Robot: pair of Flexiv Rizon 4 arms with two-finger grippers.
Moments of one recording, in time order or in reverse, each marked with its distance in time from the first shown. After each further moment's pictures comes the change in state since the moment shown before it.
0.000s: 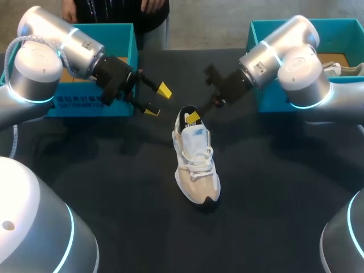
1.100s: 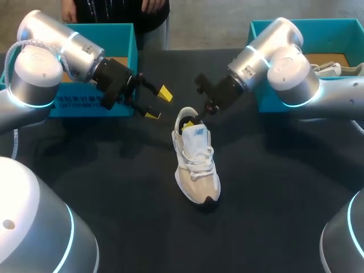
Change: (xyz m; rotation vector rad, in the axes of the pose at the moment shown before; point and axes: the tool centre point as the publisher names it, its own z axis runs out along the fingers) left arm 0.000 -0.007 0.006 -0.006 -0.006 -0.010; right arm 0.001 -0.013 0.022 0.096 0.047 0.035
